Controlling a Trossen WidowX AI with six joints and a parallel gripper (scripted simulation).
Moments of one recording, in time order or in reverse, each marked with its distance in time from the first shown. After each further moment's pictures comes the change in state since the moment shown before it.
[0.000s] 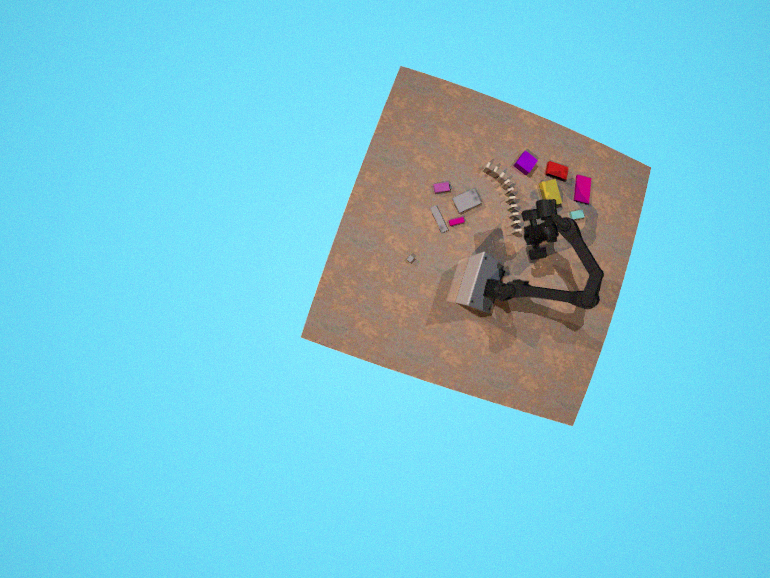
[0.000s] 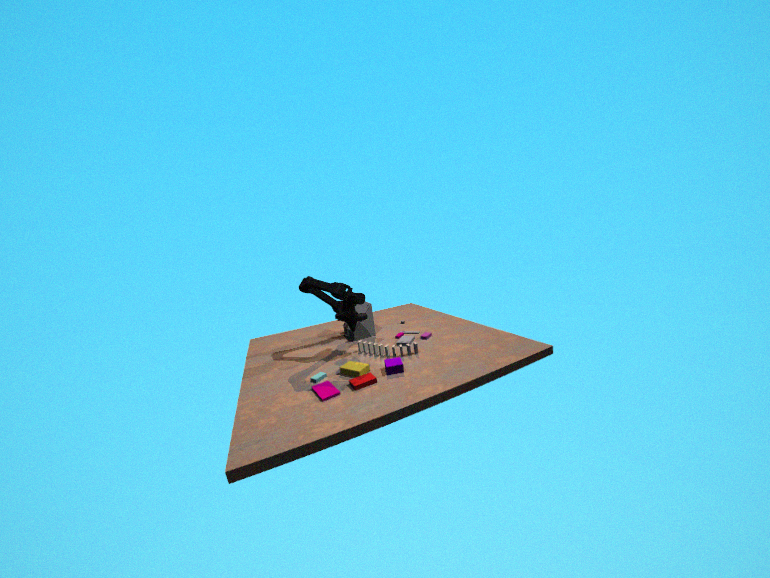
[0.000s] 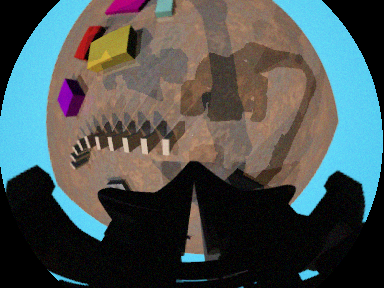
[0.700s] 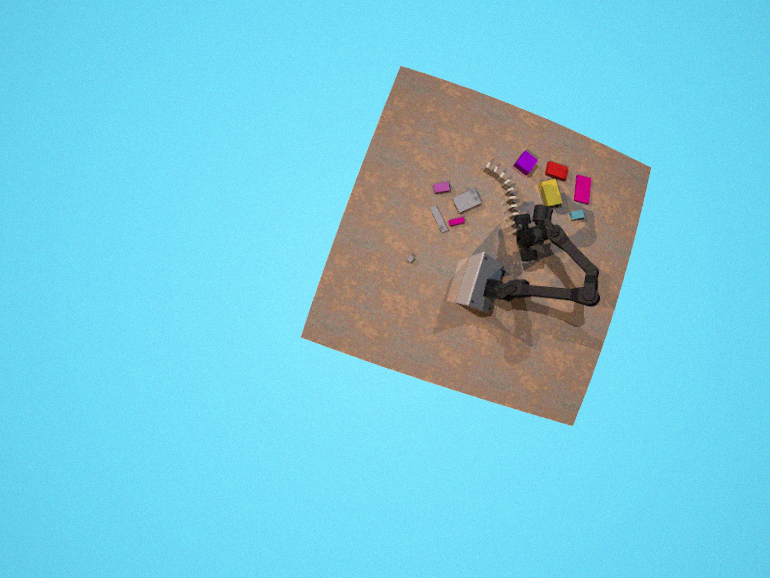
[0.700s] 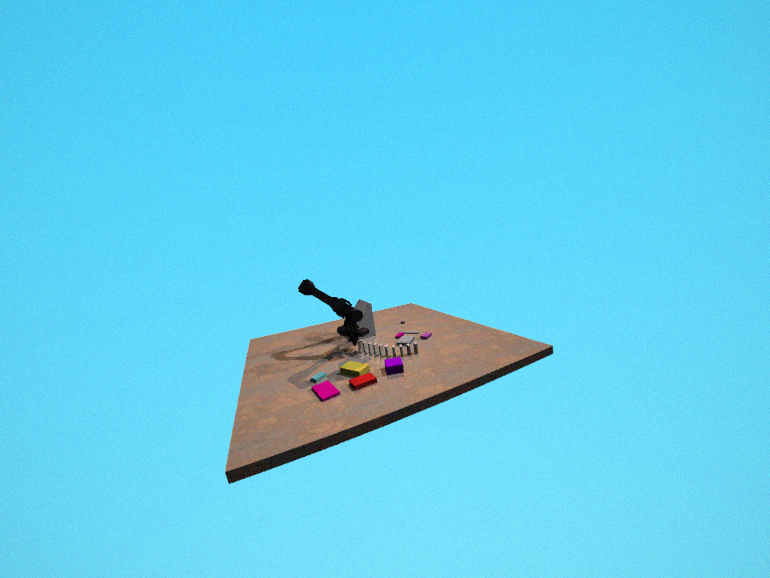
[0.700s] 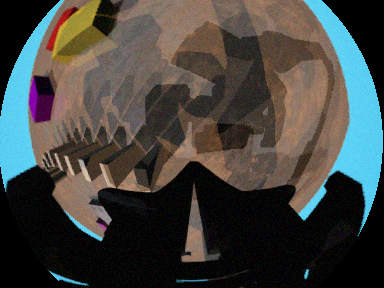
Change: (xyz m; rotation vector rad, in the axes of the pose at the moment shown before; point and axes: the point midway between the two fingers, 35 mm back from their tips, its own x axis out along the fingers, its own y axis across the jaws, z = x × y) arm 0.077 -0.001 0.002 0.012 0.003 -0.008
